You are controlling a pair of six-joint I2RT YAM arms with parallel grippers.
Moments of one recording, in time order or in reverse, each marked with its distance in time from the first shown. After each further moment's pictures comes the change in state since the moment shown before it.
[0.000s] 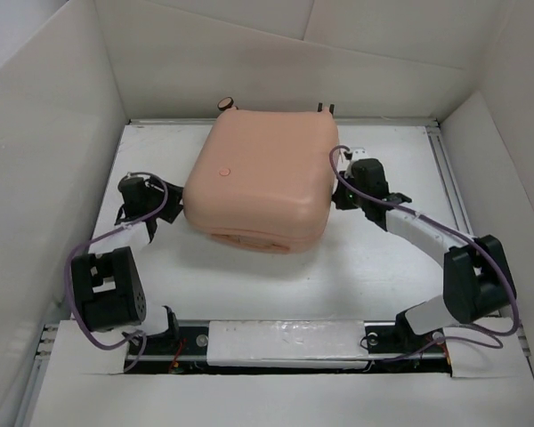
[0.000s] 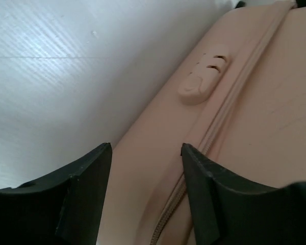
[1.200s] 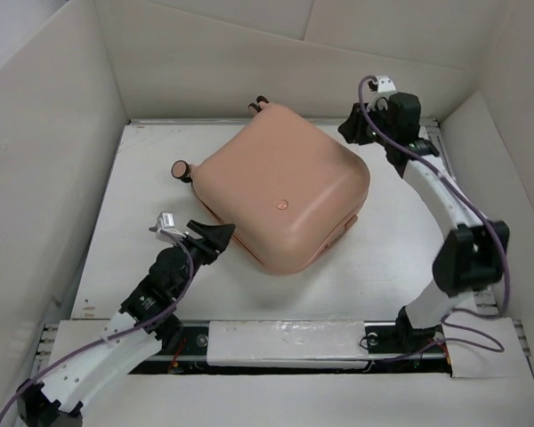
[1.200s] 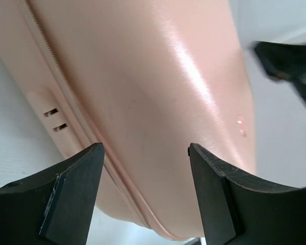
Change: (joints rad) left arm -0.865 -1.011 -0.407 -0.138 -0.638 -0.122; right arm -0.208 0.292 0.622 -0.079 -0.303 -0.143
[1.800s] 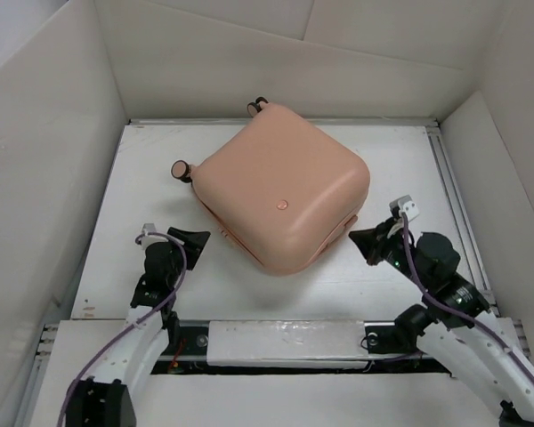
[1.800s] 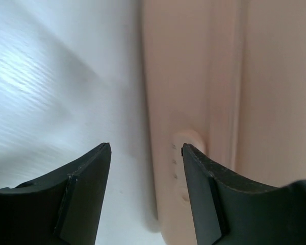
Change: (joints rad) left arm 0.499 0.199 -0.190 0.179 0.320 -0.043; right arm 0.407 -1.286 -0.930 -0.126 0.219 0.131
